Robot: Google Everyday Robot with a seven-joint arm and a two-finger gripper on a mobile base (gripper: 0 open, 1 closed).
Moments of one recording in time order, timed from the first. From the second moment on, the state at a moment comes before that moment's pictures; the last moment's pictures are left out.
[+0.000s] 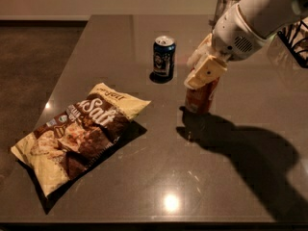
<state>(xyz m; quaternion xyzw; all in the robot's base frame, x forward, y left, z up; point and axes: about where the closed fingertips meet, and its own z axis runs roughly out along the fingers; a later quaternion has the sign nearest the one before) 0.518 -0.113 0.951 -0.59 0.75 0.14 0.26</state>
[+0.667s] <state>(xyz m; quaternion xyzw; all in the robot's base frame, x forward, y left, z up) 0.539 -0.070 0.945 -0.61 0.73 0.17 0.27</state>
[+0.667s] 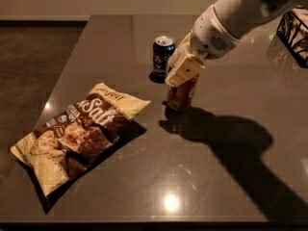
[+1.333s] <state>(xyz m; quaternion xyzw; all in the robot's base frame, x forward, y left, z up) 0.537 -0.032 0.939 -0.64 0.70 0.16 0.27</state>
